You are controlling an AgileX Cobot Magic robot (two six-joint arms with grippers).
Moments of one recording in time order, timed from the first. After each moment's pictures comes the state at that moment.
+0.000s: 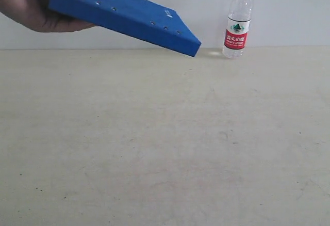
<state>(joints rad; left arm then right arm) 0.18 0.04 0.00 -1.28 0.11 0.78 -0.03 0.00 0.00 0.00 0.33 0.04</state>
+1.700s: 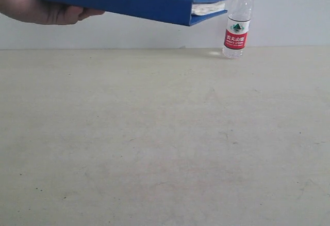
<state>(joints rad) 0.07 0.00 0.00 -0.03 0.39 -0.14 -0.03 0.00 0.00 0.00 0.33 0.04</state>
